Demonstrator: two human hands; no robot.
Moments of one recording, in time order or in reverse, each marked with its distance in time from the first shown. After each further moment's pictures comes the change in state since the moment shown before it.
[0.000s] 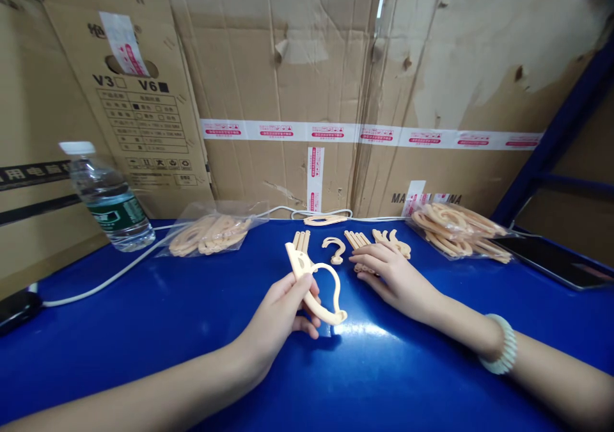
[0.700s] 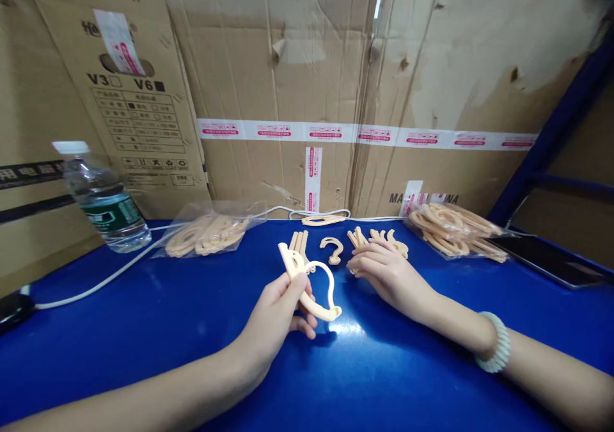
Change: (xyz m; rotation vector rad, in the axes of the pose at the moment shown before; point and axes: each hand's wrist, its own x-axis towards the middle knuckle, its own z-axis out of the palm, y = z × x) left_hand 0.002 -0.006 -0.001 -0.052 0.073 0.041; right_hand 0.004 -0.001 -0.001 0.001 0.108 -0.145
